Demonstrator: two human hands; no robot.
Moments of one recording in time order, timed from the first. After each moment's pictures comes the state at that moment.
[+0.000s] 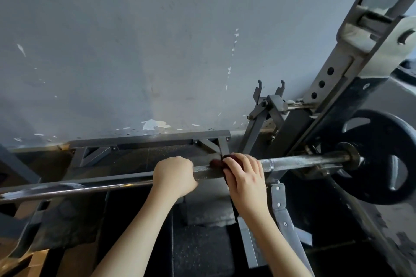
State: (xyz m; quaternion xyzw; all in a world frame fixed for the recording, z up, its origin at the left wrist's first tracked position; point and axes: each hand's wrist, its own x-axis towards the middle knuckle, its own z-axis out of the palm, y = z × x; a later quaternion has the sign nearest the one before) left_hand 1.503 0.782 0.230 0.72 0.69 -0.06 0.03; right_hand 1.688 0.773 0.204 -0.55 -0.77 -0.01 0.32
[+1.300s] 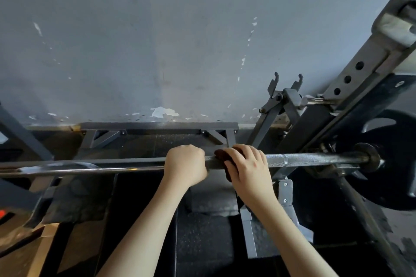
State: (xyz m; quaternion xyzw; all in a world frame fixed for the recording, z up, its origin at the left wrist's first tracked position) left_hand 1.505 0.780 0.229 0.71 0.71 -0.06 0.00; right_hand 1.676 0.788 0.203 -0.50 -0.82 -0.03 0.26
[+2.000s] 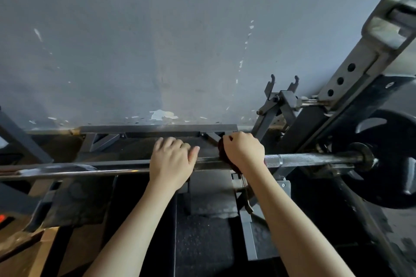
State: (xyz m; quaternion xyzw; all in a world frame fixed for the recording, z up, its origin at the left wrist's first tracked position) left_hand 1.480 0.775 0.202 0.69 0.70 0.14 -0.09; right_hand 1.650 0.835 0.245 -0.69 -0.70 0.15 0.11
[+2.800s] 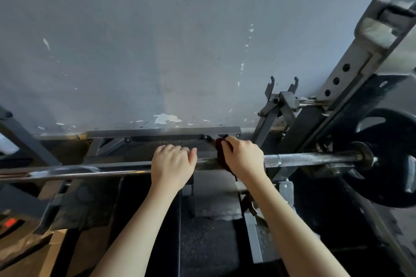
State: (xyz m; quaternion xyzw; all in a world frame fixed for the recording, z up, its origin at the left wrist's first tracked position) left_hand 1.483 0.775 0.201 0.67 0.72 0.14 -0.14; right_hand 1.656 0.816 0.242 -0.60 -0.77 0.04 0.20
